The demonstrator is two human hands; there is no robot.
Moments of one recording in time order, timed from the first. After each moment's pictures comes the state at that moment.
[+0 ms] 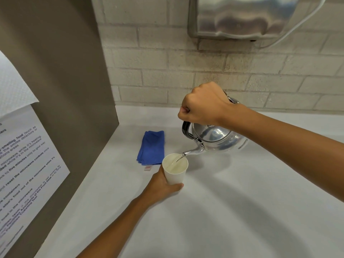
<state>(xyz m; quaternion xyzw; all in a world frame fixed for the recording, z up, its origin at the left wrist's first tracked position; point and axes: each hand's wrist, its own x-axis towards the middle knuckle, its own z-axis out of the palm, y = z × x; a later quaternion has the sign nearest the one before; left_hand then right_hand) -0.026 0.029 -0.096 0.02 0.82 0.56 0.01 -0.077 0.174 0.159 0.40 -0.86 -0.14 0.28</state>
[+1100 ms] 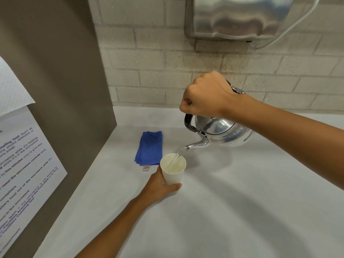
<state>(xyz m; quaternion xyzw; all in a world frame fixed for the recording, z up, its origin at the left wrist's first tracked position) -0.025 0.029 -0.094 0.03 0.82 0.58 0.01 -0.076 0.181 0.179 0.41 -0.85 -0.16 0.30</state>
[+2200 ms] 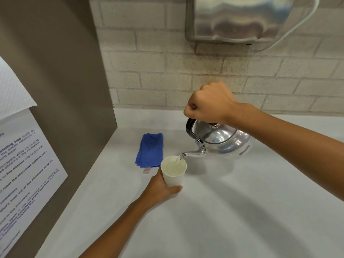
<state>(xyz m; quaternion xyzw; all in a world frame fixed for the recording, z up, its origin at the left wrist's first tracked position) -0.024 0.030 -0.094 0.02 0.82 0.57 0.01 -0.088 0.192 0.162 0.39 -0.87 -0.08 0.29</state>
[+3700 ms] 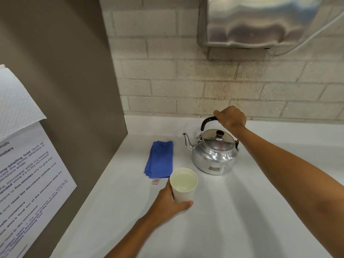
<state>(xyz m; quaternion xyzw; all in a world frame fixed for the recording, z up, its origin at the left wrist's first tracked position) -0.021 0.028 -0.094 0.00 0.82 0.57 0.03 -0.223 0.217 0.072 -0.01 -0.94 0.32 0.15</state>
